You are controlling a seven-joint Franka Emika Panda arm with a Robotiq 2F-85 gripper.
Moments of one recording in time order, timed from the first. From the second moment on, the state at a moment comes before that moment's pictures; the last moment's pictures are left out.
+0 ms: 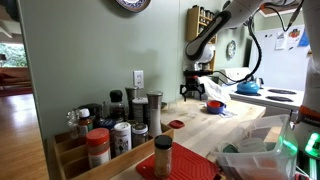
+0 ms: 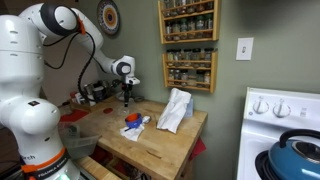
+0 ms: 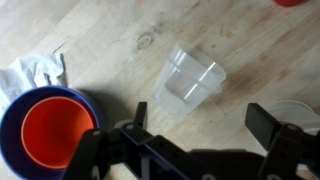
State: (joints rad) arm 0.13 0.25 0.04 -2.18 0.16 2.24 0.77
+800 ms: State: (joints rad) arm 0.08 0.25 0.04 -2.31 0.54 2.41 0.81
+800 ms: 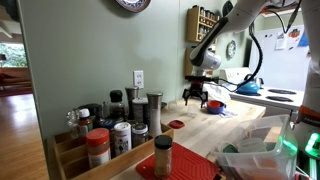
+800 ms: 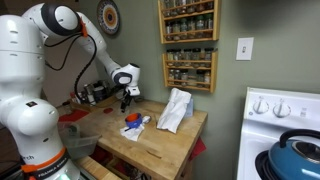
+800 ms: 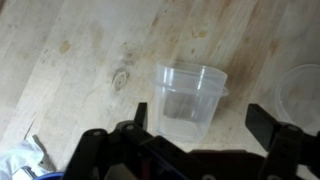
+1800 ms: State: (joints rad) arm 0.08 0.30 0.04 -2.32 0.63 2.40 0.73
